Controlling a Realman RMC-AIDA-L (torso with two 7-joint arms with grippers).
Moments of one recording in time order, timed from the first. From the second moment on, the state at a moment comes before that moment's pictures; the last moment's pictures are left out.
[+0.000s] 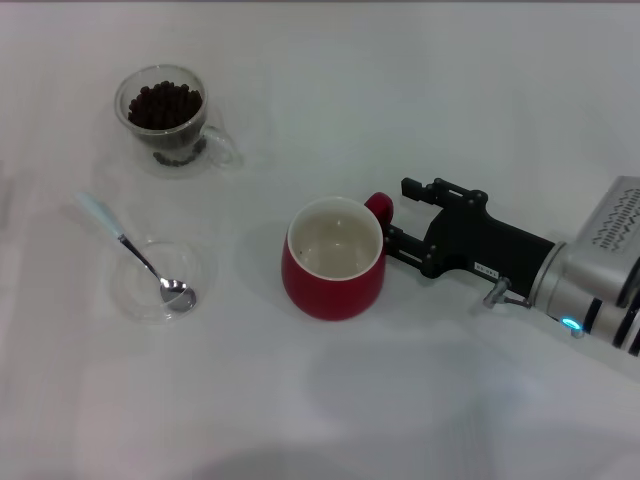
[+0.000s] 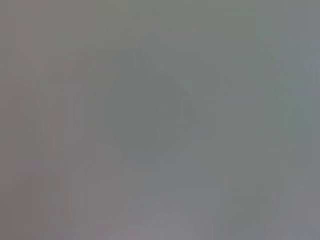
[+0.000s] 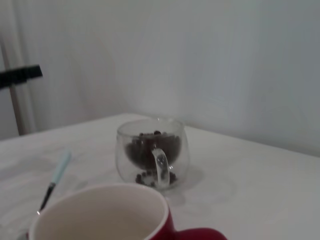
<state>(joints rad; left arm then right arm) -0.28 -2.08 2.68 0.15 -1.35 1.37 -0.29 0.26 2.02 -2.17 -0.43 -0.17 -0.95 0.53</state>
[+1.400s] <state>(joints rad) -0.25 -2.04 2.74 -0.18 -1.02 1.43 -1.50 0.25 2.01 -1.46 -0.09 -0.11 -1.49 0.59</state>
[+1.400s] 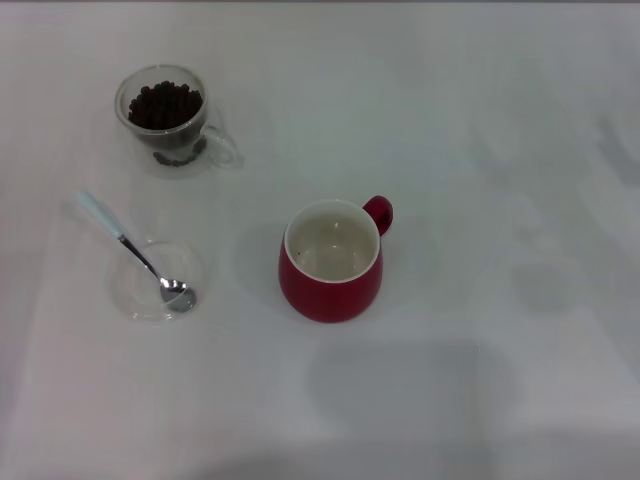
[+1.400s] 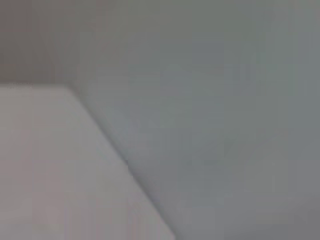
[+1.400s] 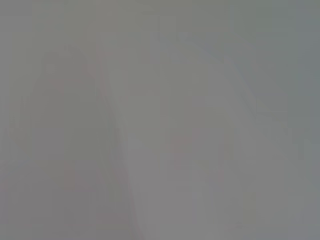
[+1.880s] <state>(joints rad) -0.39 -1.88 2.82 -0.20 -0.57 1.42 -1.77 0.29 2.01 -1.47 -0.09 -0.12 -1.44 0.59</state>
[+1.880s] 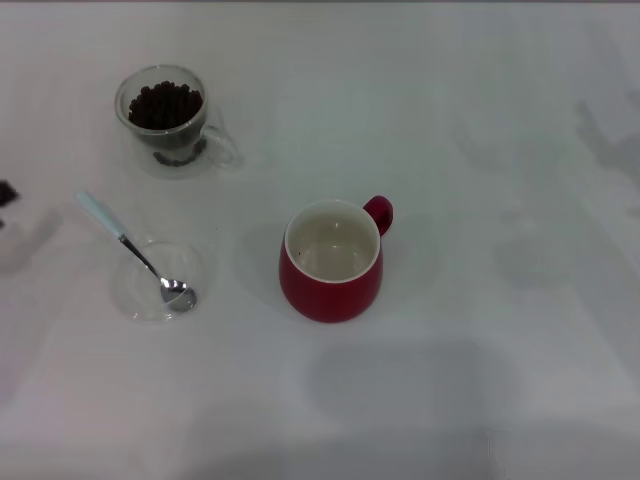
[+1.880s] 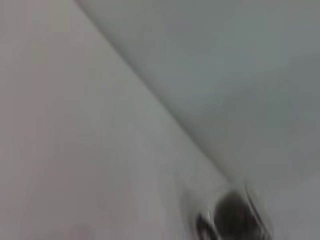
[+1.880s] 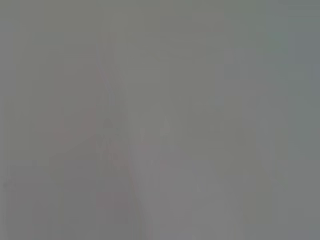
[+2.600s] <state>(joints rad) -0.50 -1.90 2.85 -0.26 -0.41 1.42 -1.81 0.25 2.01 -1.48 -0.08 -0.12 -1.45 0.59</state>
